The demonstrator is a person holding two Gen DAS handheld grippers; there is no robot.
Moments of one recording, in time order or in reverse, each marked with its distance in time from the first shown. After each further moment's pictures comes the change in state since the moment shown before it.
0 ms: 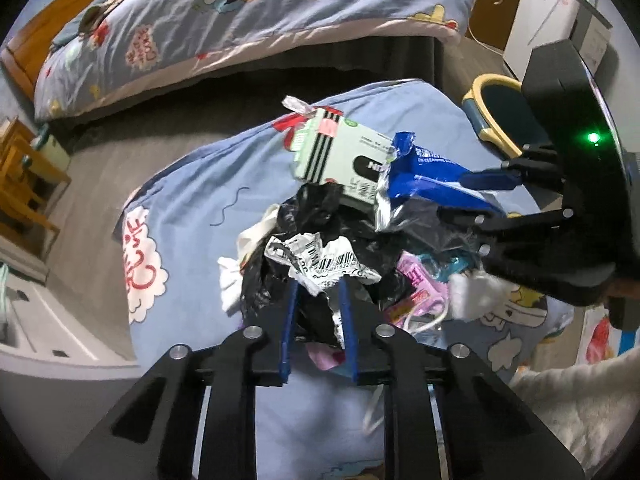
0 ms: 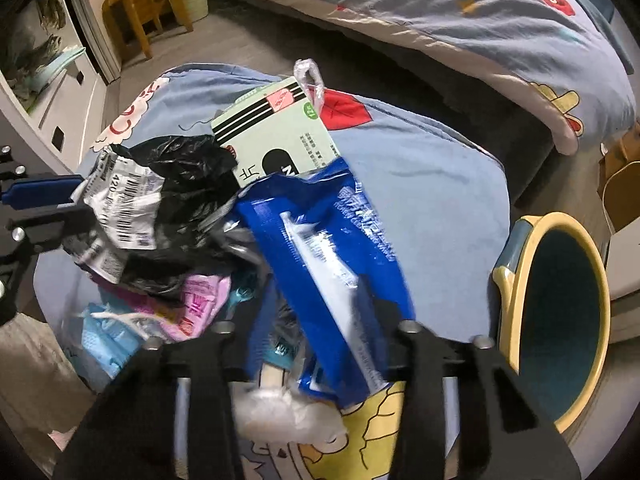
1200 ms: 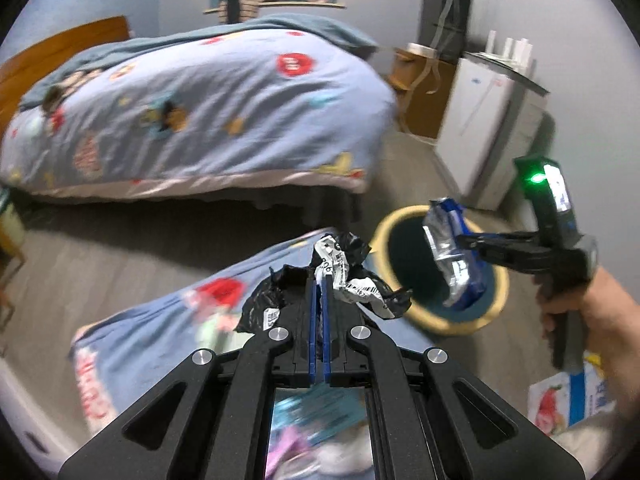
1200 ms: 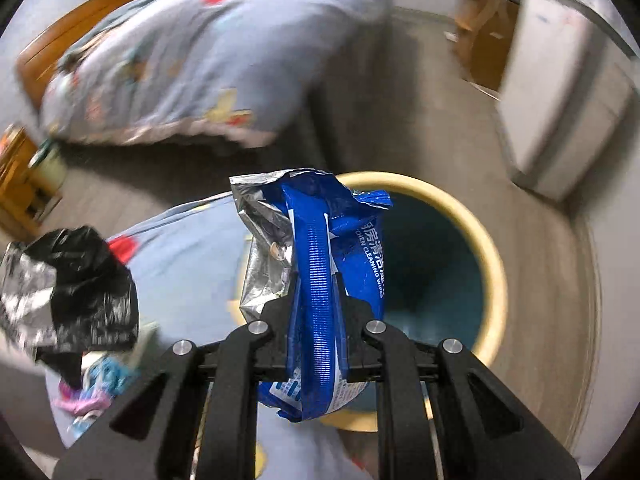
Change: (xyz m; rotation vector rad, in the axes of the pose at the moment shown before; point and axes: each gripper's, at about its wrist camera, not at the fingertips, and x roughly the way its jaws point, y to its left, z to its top) left arm -0.056 -0.082 0.105 0.067 -0.357 -0.218; right arm -0.076 -0.226 -0.062 0.705 -0.147 -0.237
